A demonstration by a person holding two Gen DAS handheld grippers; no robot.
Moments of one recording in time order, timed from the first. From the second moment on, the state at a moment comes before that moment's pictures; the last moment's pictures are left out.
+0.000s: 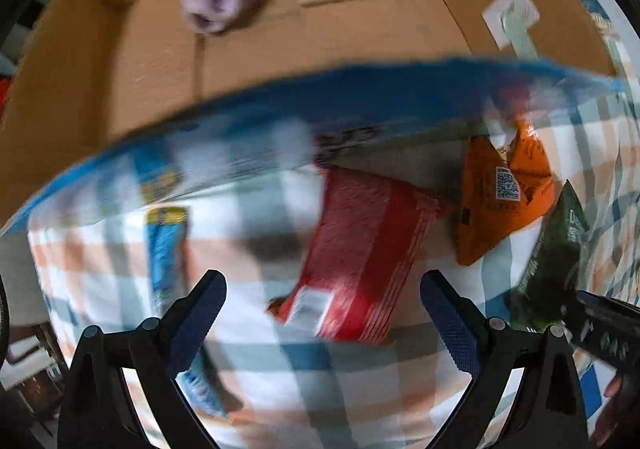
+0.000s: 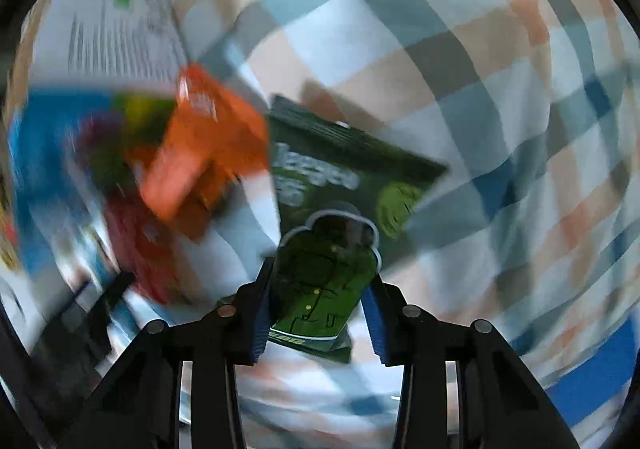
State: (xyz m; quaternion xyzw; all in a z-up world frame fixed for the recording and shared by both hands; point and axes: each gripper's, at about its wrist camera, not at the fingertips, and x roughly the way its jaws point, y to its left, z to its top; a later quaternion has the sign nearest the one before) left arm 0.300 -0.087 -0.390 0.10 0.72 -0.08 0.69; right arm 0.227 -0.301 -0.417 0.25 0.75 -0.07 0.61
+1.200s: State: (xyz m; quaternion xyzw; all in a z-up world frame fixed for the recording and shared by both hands) left arm 0.217 -0.043 -0.420 0.00 0.77 -0.02 0.64; right arm 0.156 -0.188 -0.410 0.06 0.80 0.03 0.60
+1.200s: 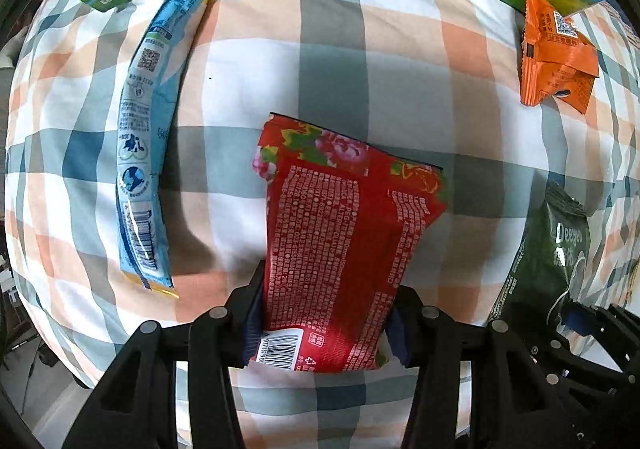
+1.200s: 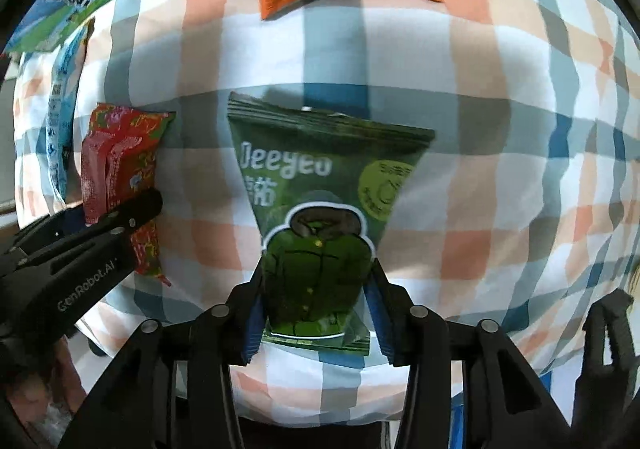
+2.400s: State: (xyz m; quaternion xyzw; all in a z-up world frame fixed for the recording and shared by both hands) left arm 0.258 0.001 -0.218 -0.07 0.67 -0.08 0.74; right arm 0.212 -0.259 -0.244 0.15 0.69 0.10 0.70
